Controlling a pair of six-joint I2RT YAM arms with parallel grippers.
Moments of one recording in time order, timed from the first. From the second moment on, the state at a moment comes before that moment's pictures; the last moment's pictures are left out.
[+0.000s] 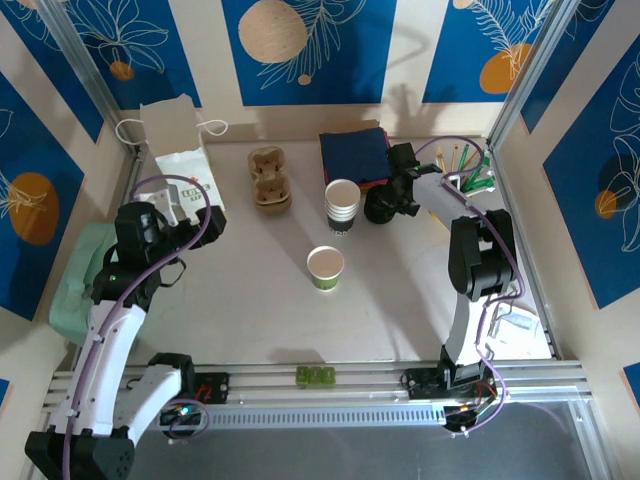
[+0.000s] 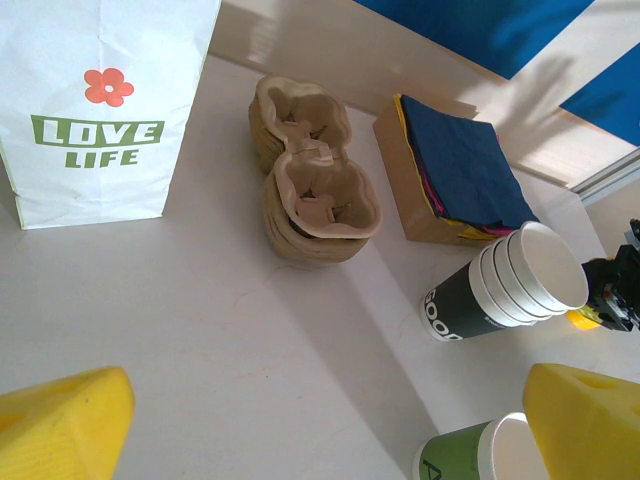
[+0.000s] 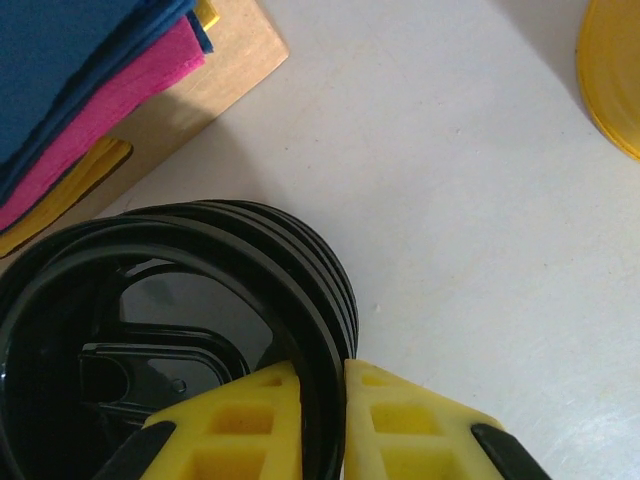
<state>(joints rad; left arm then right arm) -0.10 0.84 0.91 -0.55 0.23 -0.44 0.23 1.92 1.49 -0.70 0.14 0.72</state>
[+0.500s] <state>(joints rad) -0.10 0.83 0.91 -0.55 0.23 -0.44 0.23 1.74 1.48 -0.76 0.11 0.70</state>
